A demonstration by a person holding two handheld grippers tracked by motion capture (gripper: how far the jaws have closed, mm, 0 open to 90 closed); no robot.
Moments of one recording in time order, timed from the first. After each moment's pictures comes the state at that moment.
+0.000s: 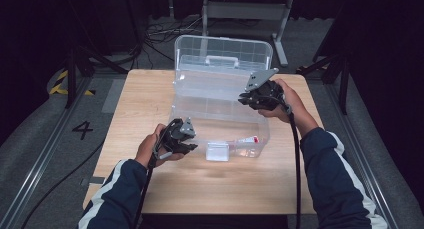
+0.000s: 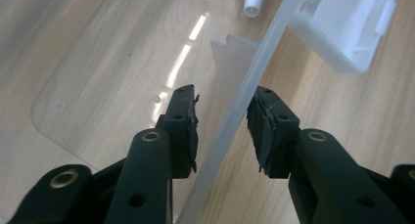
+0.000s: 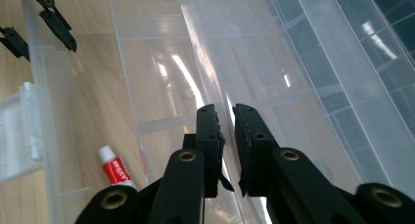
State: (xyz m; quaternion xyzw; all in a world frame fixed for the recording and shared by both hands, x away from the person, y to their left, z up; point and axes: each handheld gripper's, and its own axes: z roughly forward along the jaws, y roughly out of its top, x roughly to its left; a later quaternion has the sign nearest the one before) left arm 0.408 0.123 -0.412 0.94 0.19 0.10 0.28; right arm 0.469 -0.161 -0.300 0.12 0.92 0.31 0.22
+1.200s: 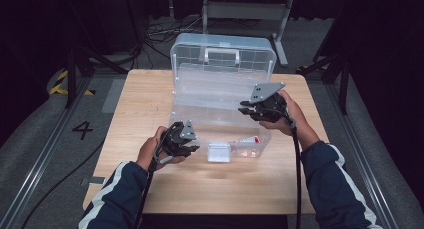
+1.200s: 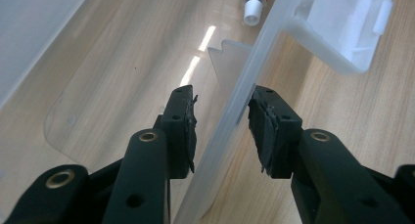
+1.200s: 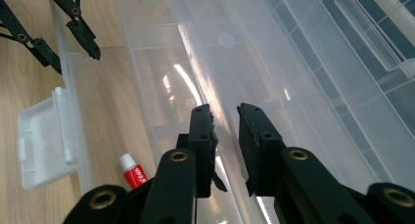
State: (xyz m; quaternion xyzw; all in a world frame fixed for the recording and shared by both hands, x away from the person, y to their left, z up) left arm 0.398 0.120 -0.415 0.93 0.17 0.14 0.29; right arm 0.444 -0.168 -0.317 0.12 0.90 0.35 0.23
